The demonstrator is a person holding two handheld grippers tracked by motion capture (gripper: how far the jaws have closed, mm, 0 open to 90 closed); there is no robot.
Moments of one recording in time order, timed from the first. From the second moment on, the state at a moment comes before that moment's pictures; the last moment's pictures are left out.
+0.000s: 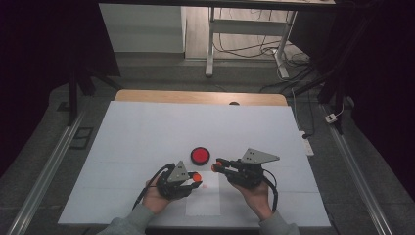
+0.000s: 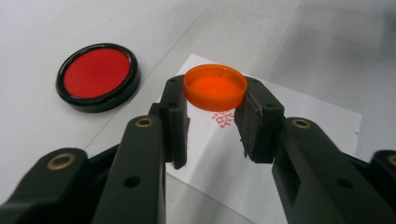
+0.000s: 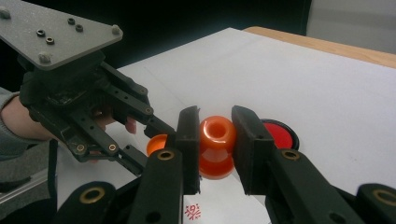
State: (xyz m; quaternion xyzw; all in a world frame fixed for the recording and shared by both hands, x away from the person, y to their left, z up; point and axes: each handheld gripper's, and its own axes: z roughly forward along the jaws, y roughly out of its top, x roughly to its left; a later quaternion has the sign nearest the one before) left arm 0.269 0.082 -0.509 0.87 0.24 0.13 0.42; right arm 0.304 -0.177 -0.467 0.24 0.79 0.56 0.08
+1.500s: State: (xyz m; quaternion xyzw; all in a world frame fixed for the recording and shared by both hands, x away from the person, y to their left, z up) left arm 0.271 0.063 -0.506 0.87 0.23 0.12 0.42; right arm 0.296 -0.155 -0.475 0.22 0.80 0.56 0.05
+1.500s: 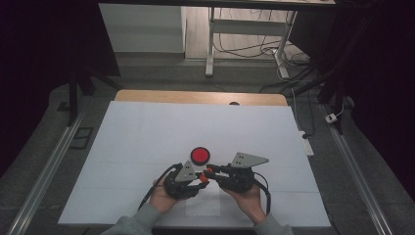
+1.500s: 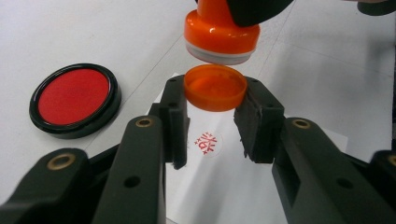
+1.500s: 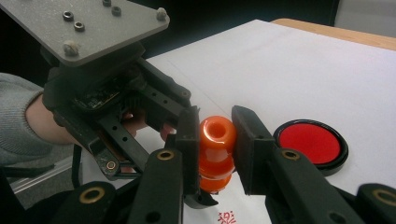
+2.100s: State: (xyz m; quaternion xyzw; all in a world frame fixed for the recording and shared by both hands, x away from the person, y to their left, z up) left arm 0.270 0.063 -0.504 0.86 0.23 0.12 0.43; right arm 0.295 -0.152 -0.479 0.21 0.80 0.55 0.05
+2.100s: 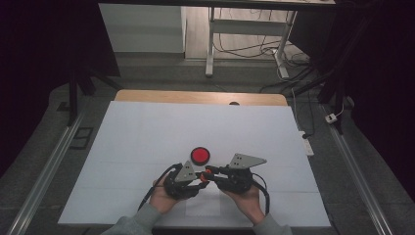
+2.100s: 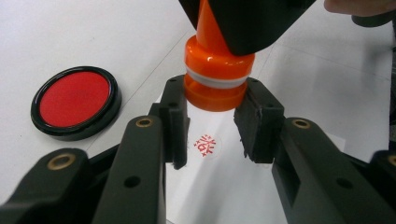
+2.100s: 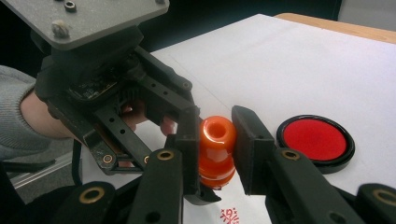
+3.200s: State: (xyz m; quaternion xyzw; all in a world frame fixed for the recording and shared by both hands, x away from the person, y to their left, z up) left arm 0.268 0.063 -0.501 0.86 0.23 0.14 0.44; right arm 0.295 -0.151 -0.480 0.21 0.80 0.55 0.05
